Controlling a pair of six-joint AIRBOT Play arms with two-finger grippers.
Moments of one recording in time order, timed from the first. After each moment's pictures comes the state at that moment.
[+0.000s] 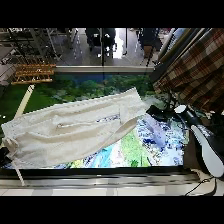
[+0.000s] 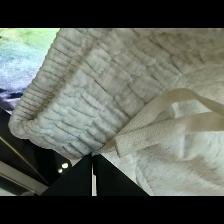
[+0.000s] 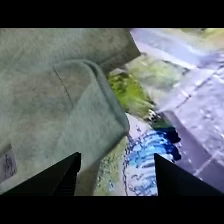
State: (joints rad) left arm 0.93 -1.41 0.94 1.31 -1.11 -1.36; right arm -0.14 -1.66 1.27 -0.86 0.74 1.48
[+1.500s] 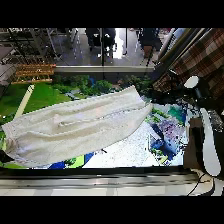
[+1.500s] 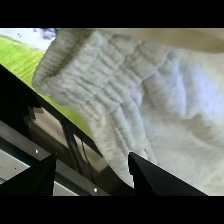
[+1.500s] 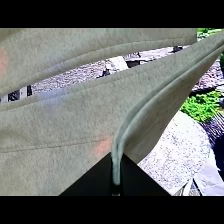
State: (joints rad) left arm 1.02 -1.30 0.84 1.22 -1.20 -1.36; right arm -0.10 -1.65 1.76 -1.12 1.33 1.47
